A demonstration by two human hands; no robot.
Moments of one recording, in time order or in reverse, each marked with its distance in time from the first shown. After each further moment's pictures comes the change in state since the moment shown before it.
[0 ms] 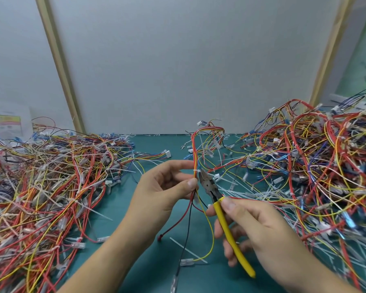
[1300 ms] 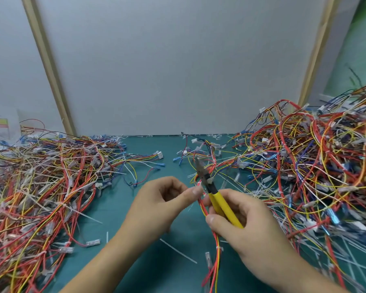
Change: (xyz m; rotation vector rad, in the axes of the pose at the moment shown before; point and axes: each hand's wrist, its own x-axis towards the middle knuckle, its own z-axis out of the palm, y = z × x) left_hand -0.005 0.002 0.012 0.422 -0.002 -0.134; right_hand -0.001 0.003 -0.001 -0.203 0.140 -0.156
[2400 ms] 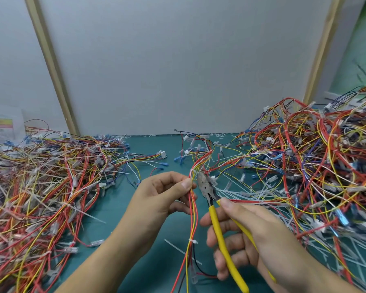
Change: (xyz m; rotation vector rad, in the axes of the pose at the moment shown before) left_hand 0.004 -0.007 -0.006 -0.483 -0.088 0.028; right_hand -0.002 -0.016 0.000 0.443 -0.198 0.382
